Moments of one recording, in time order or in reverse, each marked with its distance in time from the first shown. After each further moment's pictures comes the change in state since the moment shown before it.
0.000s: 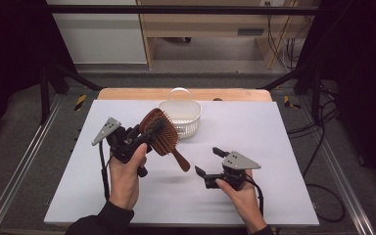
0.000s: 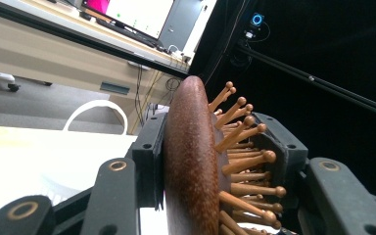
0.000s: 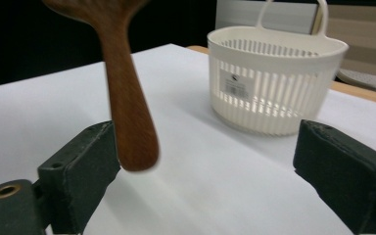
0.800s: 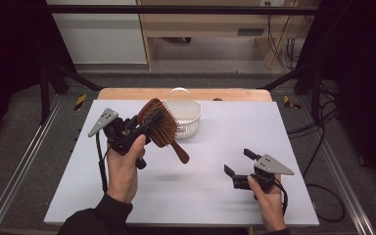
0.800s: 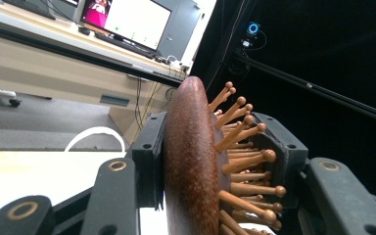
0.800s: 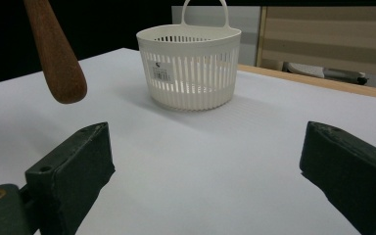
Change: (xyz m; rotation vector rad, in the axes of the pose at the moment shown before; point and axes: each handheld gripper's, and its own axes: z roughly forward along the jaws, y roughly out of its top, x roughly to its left) left arm -0.009 0.024 0.008 -0.026 -0.007 0.036; right arm -0.044 -0.022 -0.056 -0.033 -0.138 0.064
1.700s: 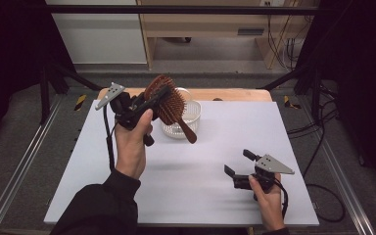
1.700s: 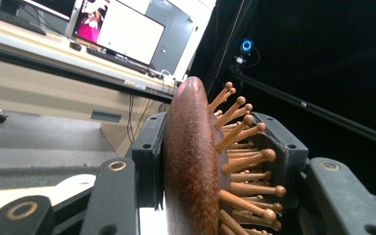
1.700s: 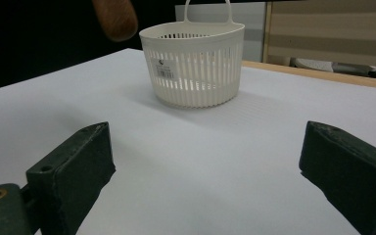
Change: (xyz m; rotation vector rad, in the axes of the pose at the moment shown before) left arm 0.002 0.039 0.045 -0.054 -0.024 -0.010; right arm -0.002 -0.004 0.002 0.004 0.023 0.029
